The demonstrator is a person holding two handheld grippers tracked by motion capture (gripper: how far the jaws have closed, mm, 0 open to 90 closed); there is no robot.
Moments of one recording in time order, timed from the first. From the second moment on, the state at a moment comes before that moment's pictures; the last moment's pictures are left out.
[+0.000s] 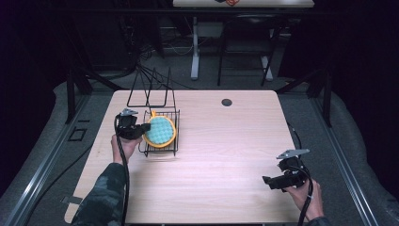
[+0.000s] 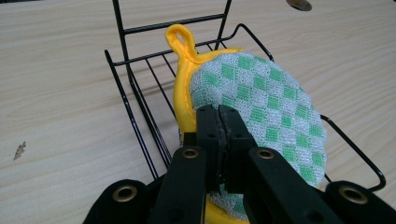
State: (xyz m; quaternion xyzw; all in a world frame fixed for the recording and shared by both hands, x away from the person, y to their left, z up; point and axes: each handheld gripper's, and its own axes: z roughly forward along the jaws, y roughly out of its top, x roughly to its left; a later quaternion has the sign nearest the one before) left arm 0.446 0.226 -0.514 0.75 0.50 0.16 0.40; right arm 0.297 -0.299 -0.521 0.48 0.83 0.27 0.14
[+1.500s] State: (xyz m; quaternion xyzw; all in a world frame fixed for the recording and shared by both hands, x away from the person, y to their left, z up) left arm 0.435 0.240 -0.507 0.74 0.53 0.17 0.38; right arm 0.294 -0.301 -0.518 0.48 0.82 0.27 0.14
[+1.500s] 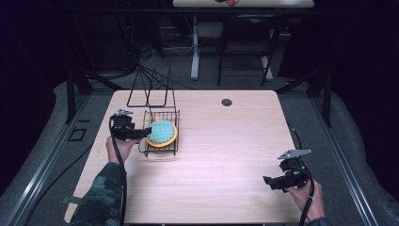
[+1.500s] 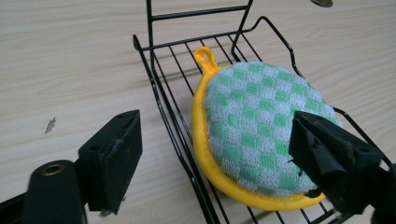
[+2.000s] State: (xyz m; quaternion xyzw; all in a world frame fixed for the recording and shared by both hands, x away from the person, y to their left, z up) left arm 0.394 0.254 -0.496 0.73 0.54 0.20 0.37; right arm 0.293 -0.300 -0.517 0.47 0.82 0.27 0.15
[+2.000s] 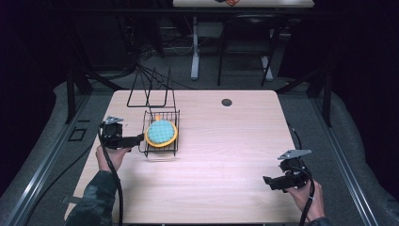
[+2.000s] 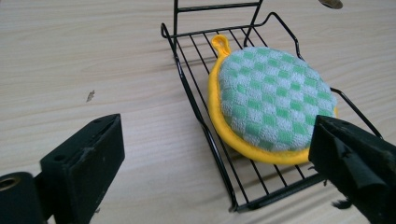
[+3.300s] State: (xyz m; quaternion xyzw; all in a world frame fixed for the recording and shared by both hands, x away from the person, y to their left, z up) left arm 0.313 0.266 -0.524 0.77 0.53 0.17 0.32; right arm 0.295 -0.298 -0.521 0.46 0.83 0.26 0.15
